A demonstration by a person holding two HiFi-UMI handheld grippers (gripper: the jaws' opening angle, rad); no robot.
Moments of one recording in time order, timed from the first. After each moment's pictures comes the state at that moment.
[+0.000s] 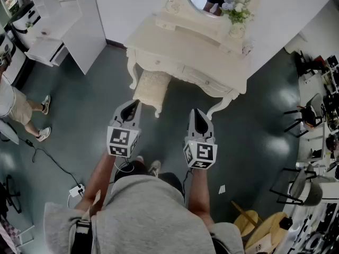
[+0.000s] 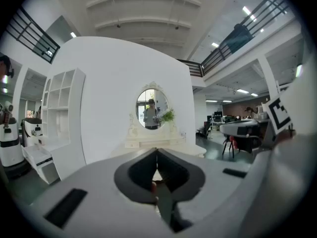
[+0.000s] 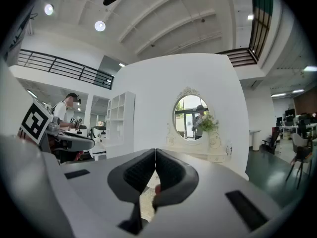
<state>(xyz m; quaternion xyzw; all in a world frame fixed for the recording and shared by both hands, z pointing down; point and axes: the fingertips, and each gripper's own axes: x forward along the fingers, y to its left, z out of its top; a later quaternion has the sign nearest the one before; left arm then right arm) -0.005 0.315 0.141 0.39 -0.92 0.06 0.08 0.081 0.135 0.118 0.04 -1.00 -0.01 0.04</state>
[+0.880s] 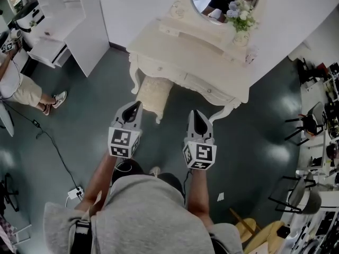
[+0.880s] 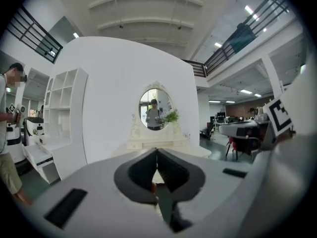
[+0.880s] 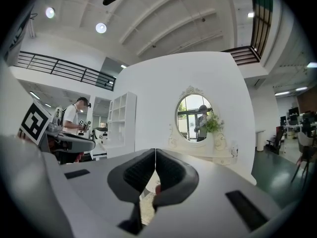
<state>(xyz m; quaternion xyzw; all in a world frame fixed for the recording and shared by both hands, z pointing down) -0.037 0.306 0.143 0.37 -0.92 0.05 0.08 0.041 0.129 0.119 0.02 -1.00 -0.01 0.03</state>
